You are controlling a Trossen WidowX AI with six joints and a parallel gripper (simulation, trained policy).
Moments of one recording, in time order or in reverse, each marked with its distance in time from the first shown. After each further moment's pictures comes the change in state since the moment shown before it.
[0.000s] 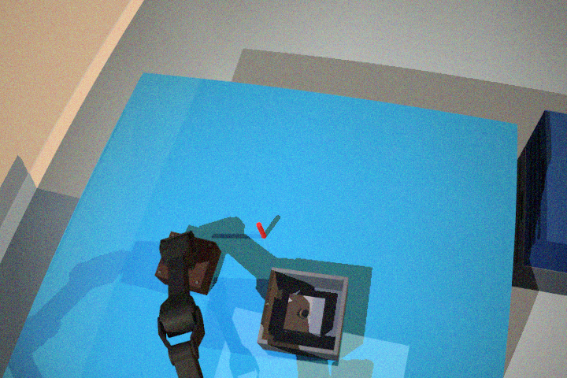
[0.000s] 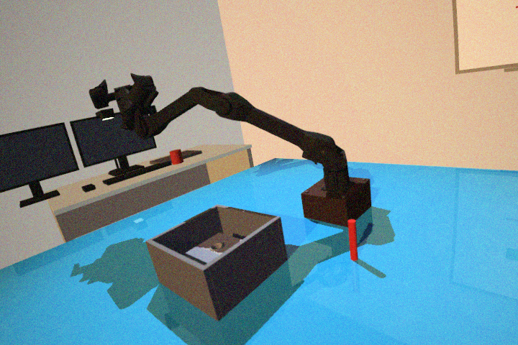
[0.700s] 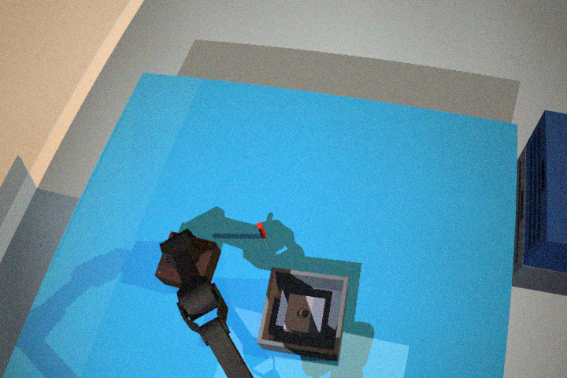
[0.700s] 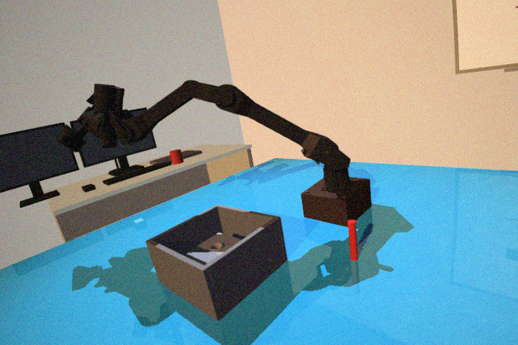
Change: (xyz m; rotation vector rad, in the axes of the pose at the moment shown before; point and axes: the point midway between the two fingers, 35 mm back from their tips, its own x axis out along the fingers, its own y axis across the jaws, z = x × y) arm -0.106 -0.128 0.000 -0.396 -0.246 -0.463
